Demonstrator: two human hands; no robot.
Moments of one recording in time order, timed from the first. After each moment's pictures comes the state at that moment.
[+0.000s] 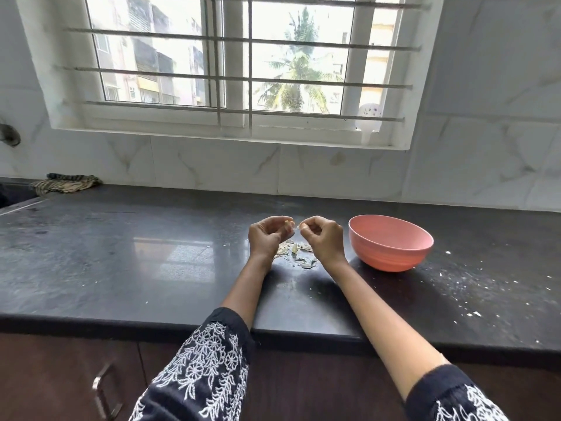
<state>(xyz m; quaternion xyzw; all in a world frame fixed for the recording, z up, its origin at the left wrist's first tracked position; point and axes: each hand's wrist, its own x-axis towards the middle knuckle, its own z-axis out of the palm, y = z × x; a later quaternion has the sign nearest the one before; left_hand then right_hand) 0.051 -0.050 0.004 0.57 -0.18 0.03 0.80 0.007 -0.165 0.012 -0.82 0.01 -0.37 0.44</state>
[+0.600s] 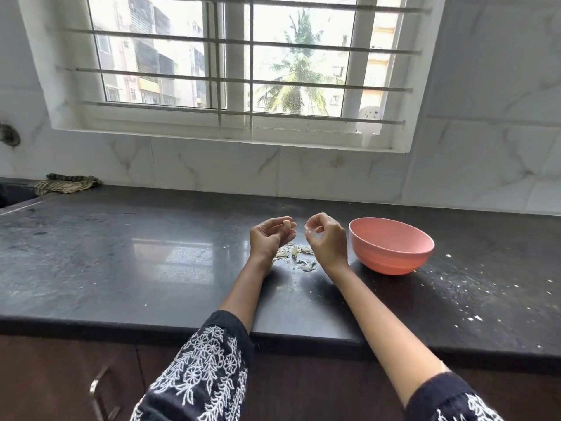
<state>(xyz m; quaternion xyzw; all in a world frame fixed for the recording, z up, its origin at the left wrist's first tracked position) 0.045 -0.049 0.008 0.52 -0.16 -0.01 0.84 0.007 -0.169 0.009 -0.84 0.03 -0.40 0.36</state>
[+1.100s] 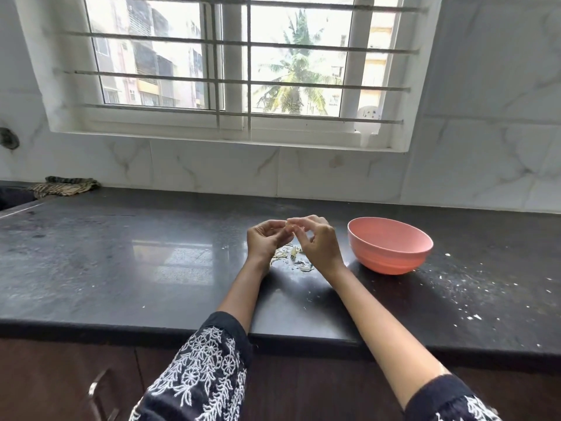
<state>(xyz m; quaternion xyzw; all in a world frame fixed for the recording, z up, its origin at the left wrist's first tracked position) 0.044 -0.045 0.009 0.52 -0.18 -0.02 0.83 0.008 -0.163 0.010 -0.84 -0.08 -0.40 0.35</state>
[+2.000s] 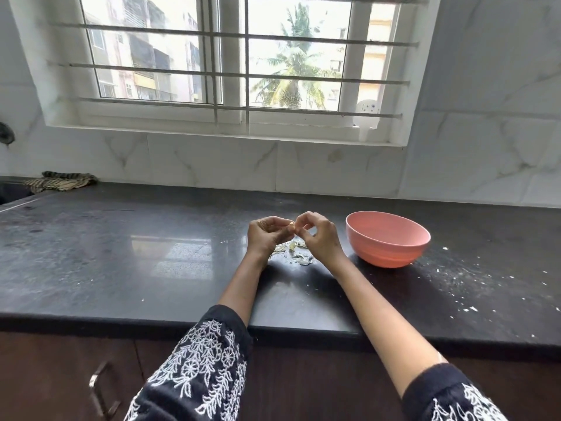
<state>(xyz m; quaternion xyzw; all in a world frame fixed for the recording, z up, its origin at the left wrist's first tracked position) 0.045 -0.043 0.006 0.58 -0.22 -0.01 0.78 0.016 -0.175 0.006 -0.86 -0.06 -0.34 0.37</state>
